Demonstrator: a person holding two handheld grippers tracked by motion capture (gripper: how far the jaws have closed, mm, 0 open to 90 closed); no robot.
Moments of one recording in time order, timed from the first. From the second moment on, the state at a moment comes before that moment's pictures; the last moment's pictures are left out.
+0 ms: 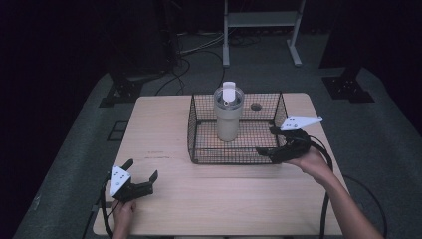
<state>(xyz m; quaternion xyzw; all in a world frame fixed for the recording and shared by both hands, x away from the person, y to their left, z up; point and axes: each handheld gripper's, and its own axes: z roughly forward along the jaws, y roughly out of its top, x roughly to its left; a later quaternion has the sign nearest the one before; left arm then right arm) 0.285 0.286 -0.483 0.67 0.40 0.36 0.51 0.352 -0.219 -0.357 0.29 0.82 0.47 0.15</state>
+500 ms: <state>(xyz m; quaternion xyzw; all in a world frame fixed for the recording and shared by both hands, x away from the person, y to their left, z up) 0.285 0.285 -0.483 0.67 0.40 0.36 0.51 0.337 -0.231 -0.371 0.30 0.82 0.46 0.14</state>
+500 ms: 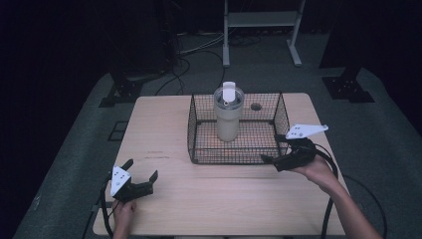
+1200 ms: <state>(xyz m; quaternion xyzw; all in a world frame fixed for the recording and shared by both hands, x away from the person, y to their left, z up) 0.285 0.285 -0.483 0.67 0.40 0.36 0.51 0.317 -0.251 -0.391 0.31 0.81 0.48 0.14</state>
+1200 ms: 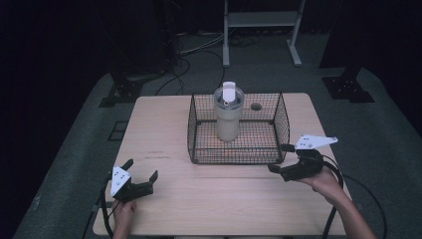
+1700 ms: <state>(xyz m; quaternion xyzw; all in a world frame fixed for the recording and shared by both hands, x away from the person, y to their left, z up) 0.284 0.285 -0.483 0.67 0.40 0.36 0.51 0.306 -0.268 -0.412 0.34 0.80 0.49 0.13</state>
